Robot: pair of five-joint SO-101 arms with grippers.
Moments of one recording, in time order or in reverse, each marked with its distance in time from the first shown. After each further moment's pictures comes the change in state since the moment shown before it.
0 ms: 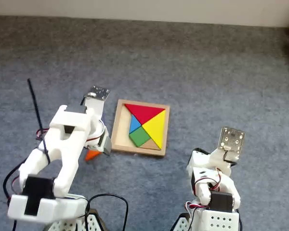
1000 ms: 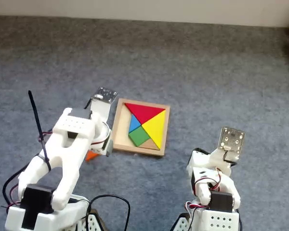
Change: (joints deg) left arm 4.2 -6.4 2.9 1.1 0.0; right arm 0.0 0.0 0.0 0.0 0.0
